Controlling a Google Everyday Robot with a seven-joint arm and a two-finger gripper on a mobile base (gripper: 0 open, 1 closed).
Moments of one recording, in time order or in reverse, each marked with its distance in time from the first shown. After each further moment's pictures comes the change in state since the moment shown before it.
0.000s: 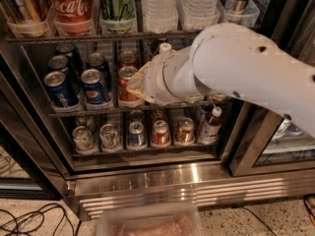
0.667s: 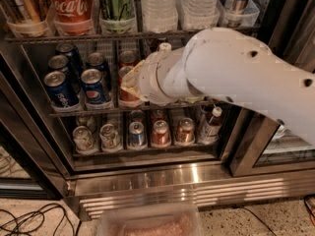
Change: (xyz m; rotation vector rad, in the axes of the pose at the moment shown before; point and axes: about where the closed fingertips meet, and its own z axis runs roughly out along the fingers) arm -0.012 0.000 0.005 0.031 -0.025 -0.021
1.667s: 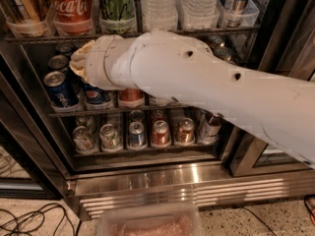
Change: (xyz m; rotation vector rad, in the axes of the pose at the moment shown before) arm -0.107 -0.002 0.044 0.091 -0.237 -0.087
